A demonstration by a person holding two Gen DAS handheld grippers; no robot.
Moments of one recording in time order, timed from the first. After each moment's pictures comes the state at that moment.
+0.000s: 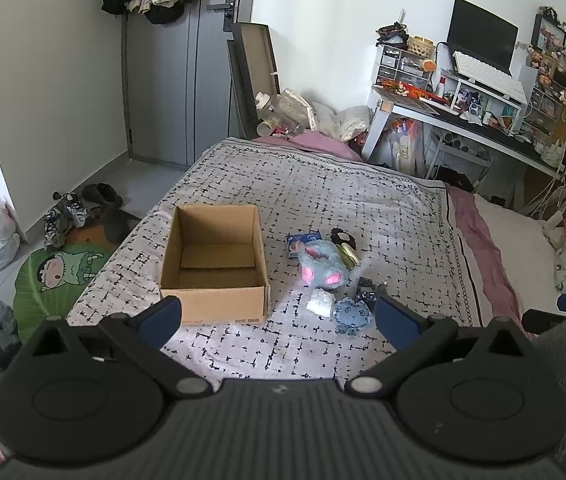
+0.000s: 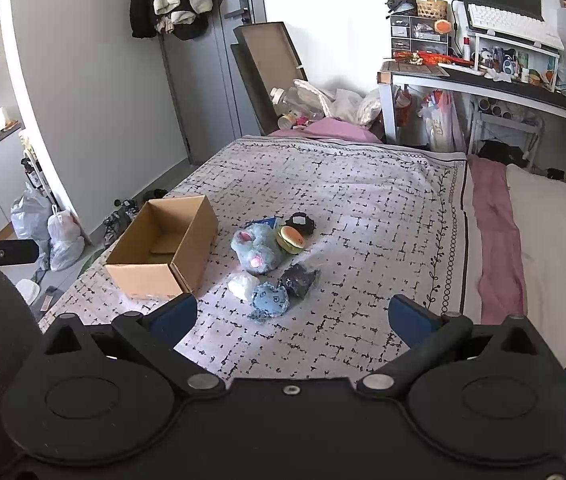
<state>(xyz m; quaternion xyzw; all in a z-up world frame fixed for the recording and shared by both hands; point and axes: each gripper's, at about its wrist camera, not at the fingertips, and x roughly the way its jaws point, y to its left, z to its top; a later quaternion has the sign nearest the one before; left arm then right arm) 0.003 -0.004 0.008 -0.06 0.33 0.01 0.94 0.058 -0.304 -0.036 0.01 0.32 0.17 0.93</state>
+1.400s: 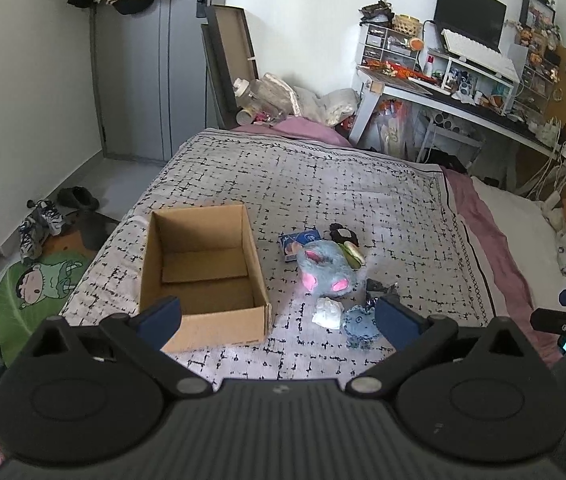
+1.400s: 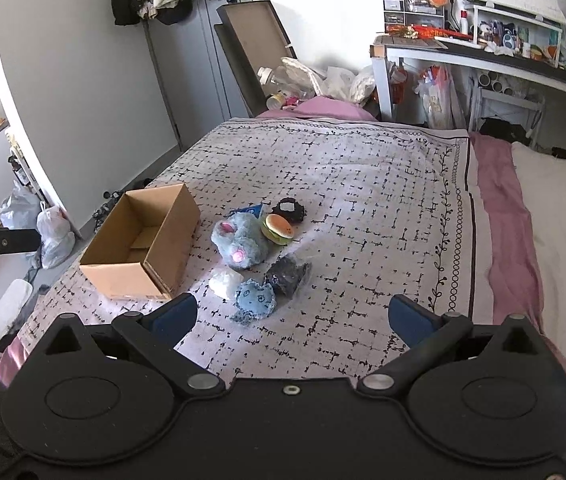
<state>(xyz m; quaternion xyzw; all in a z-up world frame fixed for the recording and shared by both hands) 0.073 0.014 -0.027 -0.04 0.35 -0.03 0.94 0.107 -0.305 -0.068 0.02 0.35 0.16 0.92</state>
